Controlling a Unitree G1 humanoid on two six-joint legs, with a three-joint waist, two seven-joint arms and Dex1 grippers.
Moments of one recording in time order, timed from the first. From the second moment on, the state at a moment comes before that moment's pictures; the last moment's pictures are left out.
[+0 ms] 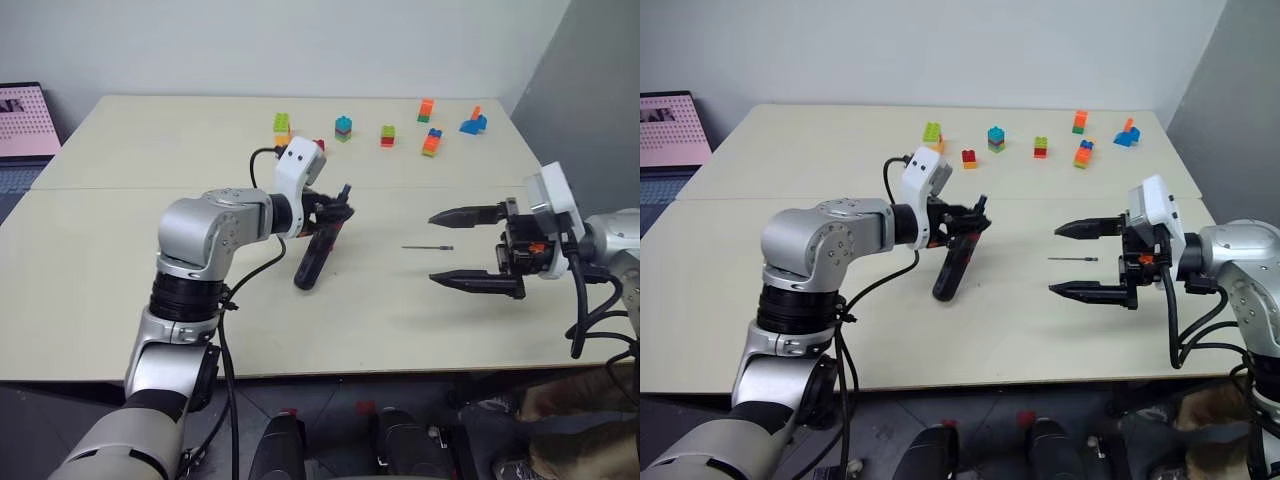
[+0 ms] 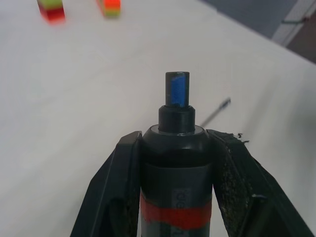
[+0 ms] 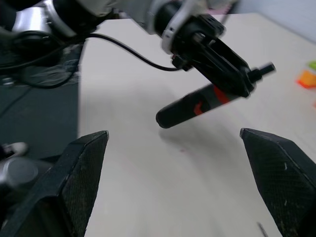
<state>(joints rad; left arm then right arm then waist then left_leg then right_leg) -0.87 0.31 -0.06 -0.03 -0.36 0.97 -0.55 -0.44 -0.87 -0.20 -0.35 0.66 0.68 1.14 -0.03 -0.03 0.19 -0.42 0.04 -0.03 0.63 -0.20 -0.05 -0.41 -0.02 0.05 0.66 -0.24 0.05</state>
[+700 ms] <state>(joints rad) -0.51 0.23 -0.10 -0.11 -0.29 0.45 -0.56 -0.42 -0.89 -0.18 -0.42 0.67 0.72 1.00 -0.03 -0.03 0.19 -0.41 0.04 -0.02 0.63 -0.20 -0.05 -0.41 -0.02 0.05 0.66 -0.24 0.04</state>
